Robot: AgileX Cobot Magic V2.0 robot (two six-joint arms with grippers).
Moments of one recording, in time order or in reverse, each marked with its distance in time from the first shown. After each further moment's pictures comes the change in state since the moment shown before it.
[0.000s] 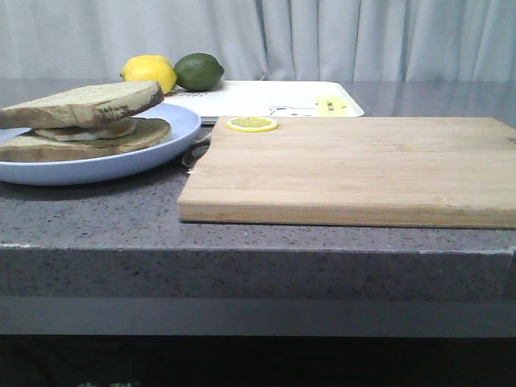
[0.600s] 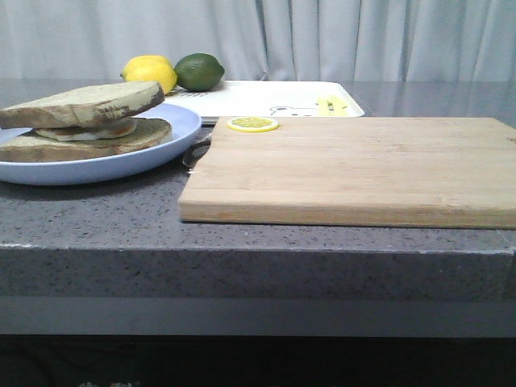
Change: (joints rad) left arm 0.000 0.000 0.000 0.000 0.000 0.000; right arm 0.000 -0.838 0.982 0.015 -0.691 0.005
